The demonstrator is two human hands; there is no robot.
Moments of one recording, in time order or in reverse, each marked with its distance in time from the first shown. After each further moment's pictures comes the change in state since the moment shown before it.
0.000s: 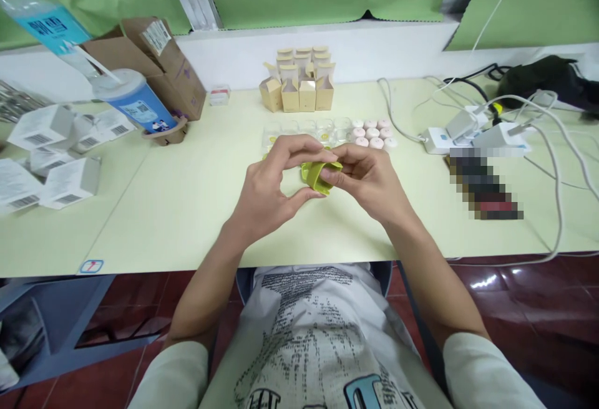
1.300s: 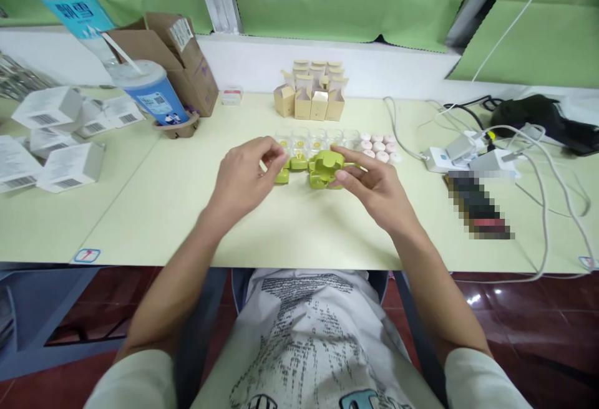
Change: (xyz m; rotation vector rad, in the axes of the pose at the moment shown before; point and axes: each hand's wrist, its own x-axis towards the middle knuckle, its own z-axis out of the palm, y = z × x) left_hand -0.001 -0.052 -0.044 0.279 0.094 -0.207; right_hand 0.000 0.014 -0.003 -0.282 0.035 -0.119
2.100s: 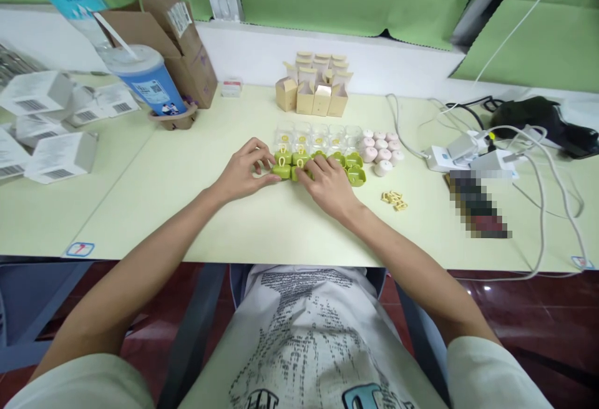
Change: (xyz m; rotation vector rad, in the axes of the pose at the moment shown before) left_hand -0.016 -0.116 0.019 -0.100 -0.176 0.131; right_hand 0.028 0.053 0.056 -1.348 -0.326 -0.465
